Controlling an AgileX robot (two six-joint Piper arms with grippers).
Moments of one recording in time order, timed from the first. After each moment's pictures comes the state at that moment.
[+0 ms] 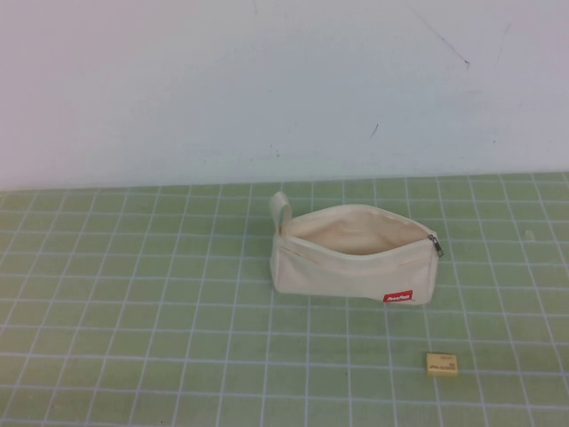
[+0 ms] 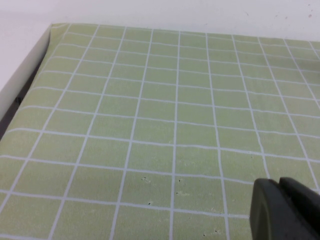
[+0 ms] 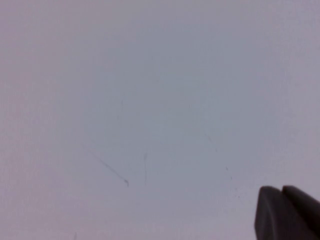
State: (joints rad) right arm -0.01 -0.02 0.03 0.07 -0.27 -0.05; left arm -0.05 -0.01 0.02 0.00 0.37 -0.15
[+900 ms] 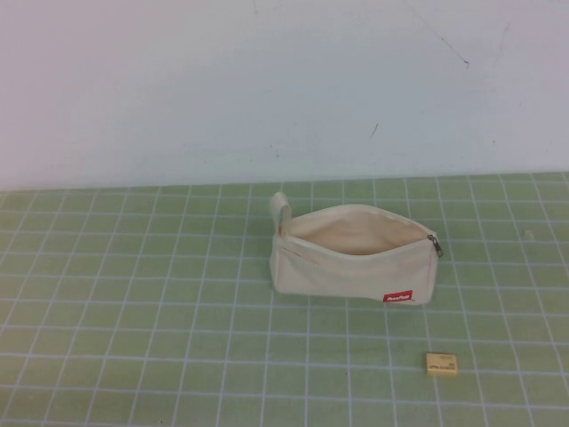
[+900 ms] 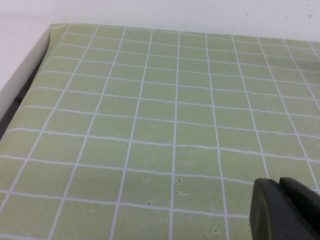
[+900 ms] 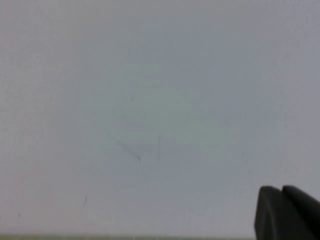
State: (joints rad) right arm -0.01 0.39 -0.53 0.23 0.13 -0.23; left arm -0.05 -0.01 0.02 0.00 0.37 -0.15
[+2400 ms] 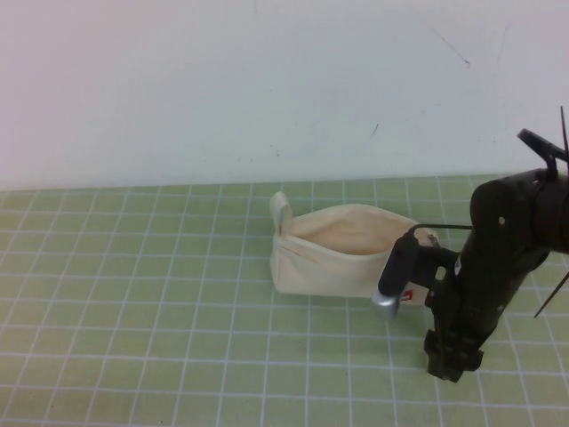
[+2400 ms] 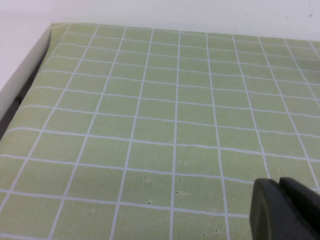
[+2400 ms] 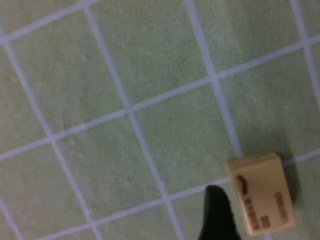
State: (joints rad) right arm 0.45 1.91 -1.23 0.12 0.87 -0.76; left arm -0.05 -0.01 0.02 0.00 0.37 -0.15
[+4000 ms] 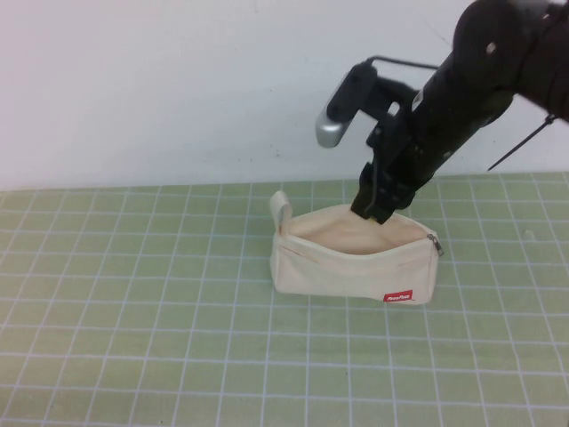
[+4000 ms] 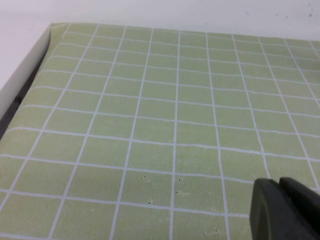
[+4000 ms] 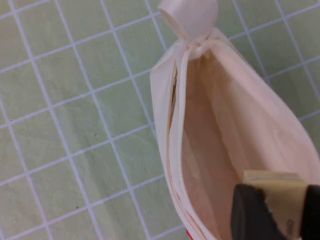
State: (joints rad) right arm 0.45 2.00 -1.87 0.25 1.09 -0.76; left arm -0.05 -0.01 0.02 0.00 0.37 -0.15
